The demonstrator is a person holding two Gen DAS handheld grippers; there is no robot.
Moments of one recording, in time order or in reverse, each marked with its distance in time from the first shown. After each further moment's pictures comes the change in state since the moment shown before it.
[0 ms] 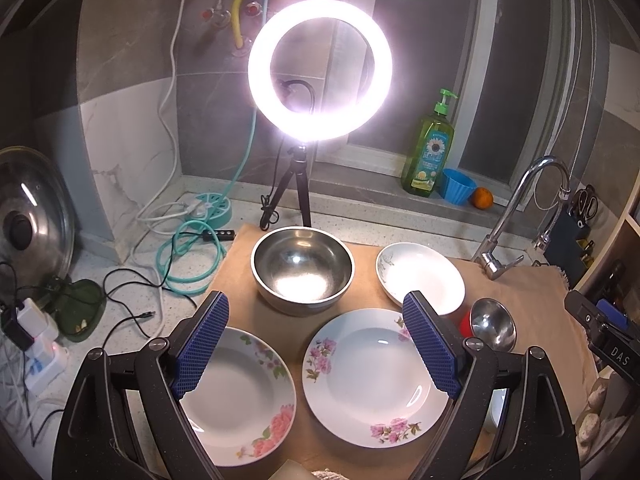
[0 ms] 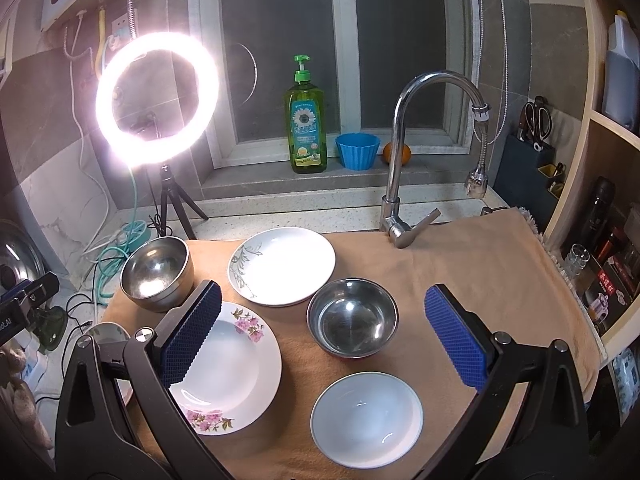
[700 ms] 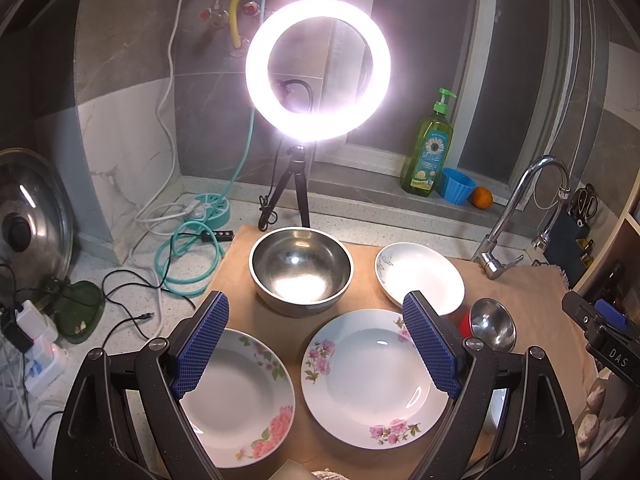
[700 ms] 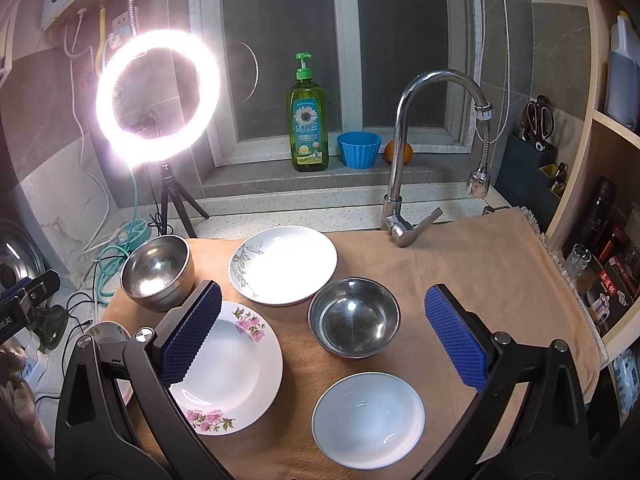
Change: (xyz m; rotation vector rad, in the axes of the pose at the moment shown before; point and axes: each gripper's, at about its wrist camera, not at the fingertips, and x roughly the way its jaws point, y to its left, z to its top) left arm 0.000 -0.001 0.000 -0.004 0.000 -0.001; right arm -0.001 -0.001 -0.002 0.001 0.002 0.000
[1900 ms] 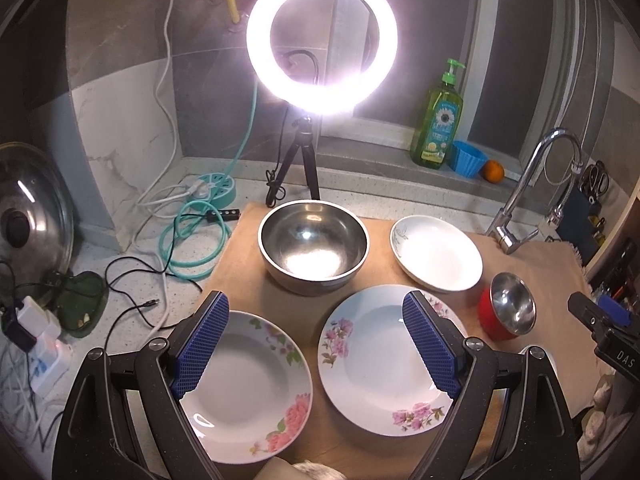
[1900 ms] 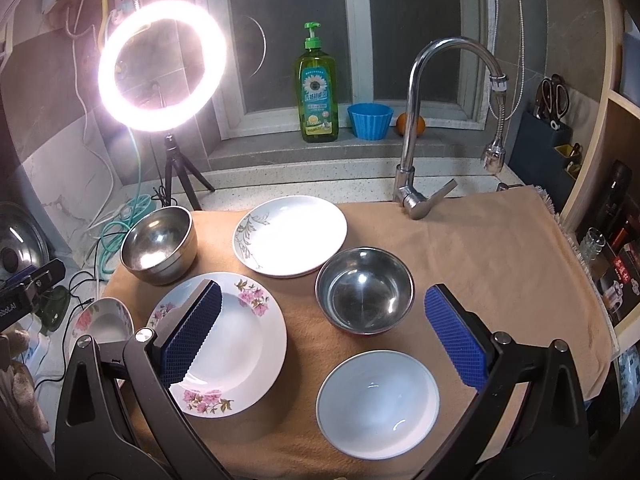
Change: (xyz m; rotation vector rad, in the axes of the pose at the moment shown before) left arm 0.024 0.006 -0.011 0.044 0.082 0.028; right arm 0.019 0.002 -0.018 -0.012 0.093 0.042
